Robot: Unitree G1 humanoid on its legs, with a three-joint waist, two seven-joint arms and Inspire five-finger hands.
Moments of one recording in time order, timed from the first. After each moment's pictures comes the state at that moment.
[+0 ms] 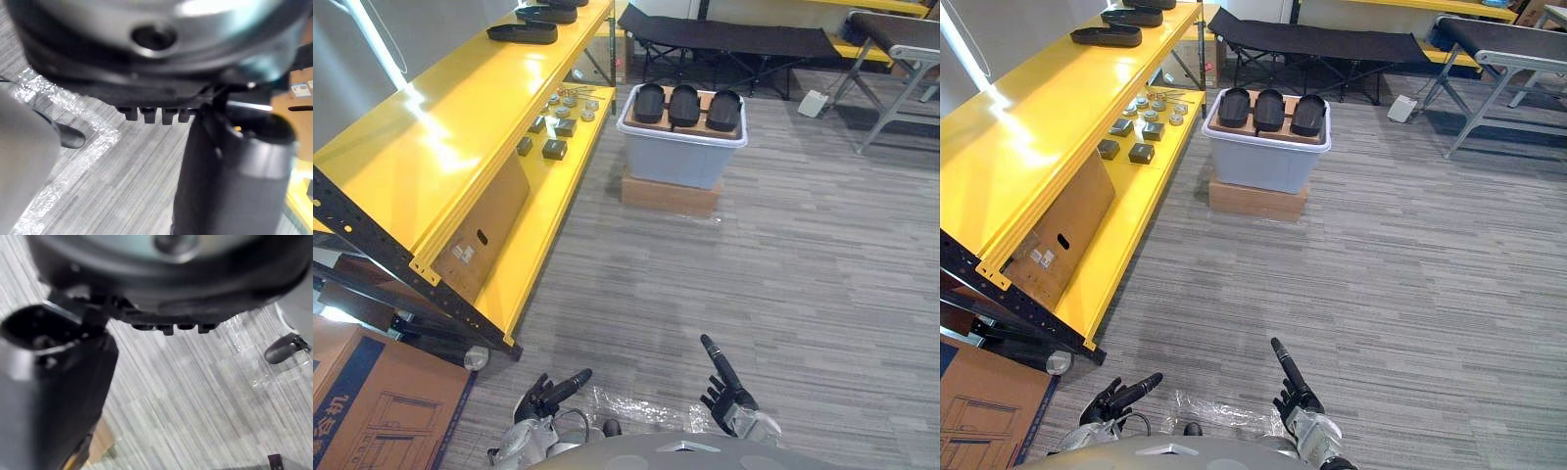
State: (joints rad) left arm 0.12 0.10 -0.01 0.99 -0.49 -0.11 0.01; right arm -0.02 -0.08 -0.14 1.13 0.56 -0.06 0.14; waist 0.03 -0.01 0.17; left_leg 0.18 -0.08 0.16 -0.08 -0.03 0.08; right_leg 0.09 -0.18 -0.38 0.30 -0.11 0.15
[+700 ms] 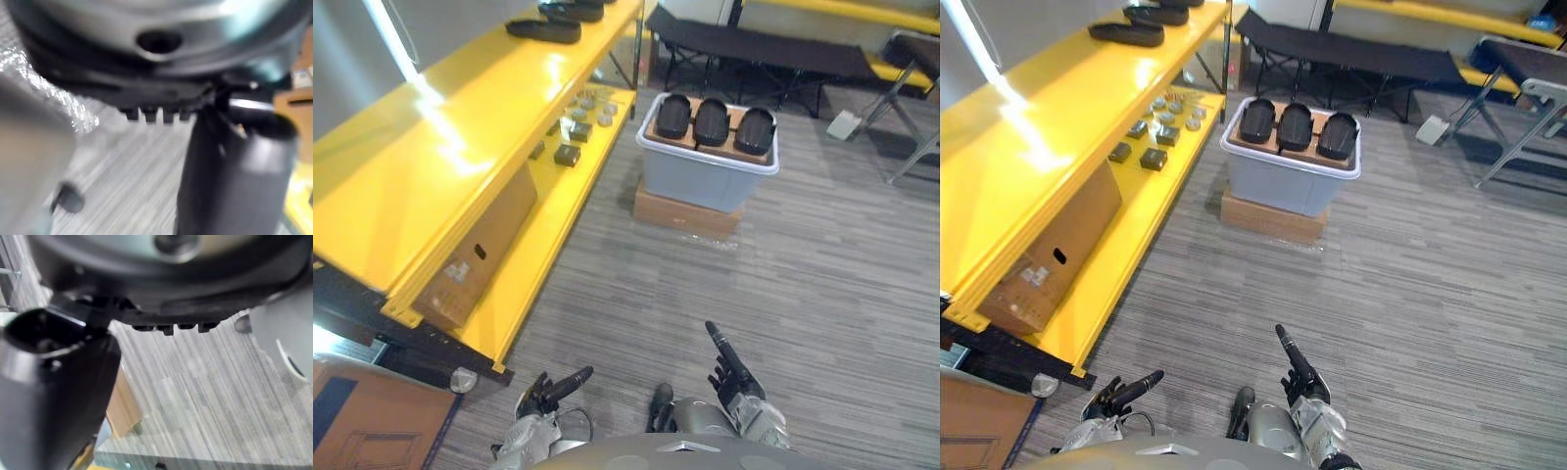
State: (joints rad) left arm 0.12 0.05 0.05 0.91 -0.48 -0.05 0.06; right arm -0.02 -0.09 -0.14 1.07 0.55 -0.11 0.16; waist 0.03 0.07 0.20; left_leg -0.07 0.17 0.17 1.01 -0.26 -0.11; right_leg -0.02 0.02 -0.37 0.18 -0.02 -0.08
